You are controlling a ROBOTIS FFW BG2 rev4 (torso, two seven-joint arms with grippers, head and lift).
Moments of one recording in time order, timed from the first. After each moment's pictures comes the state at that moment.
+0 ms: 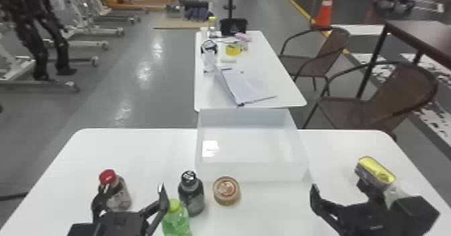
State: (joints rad) left arm 0.41 0.00 -0.06 -1.81 -0.01 -0.31 0.08; right arm 0.39 -0.15 0.02 -1.95 -0.13 0.00 0.11
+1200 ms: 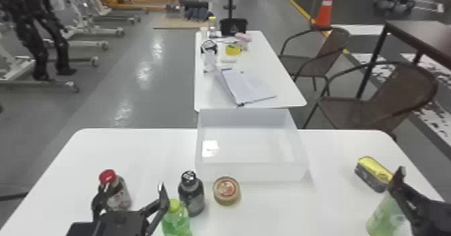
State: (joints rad) left arm 0.40 0.00 -0.06 -1.81 -0.01 -0.31 0.08; right arm 0.47 -0.06 -0.14 -2.08 -0.04 -0.11 -0.26
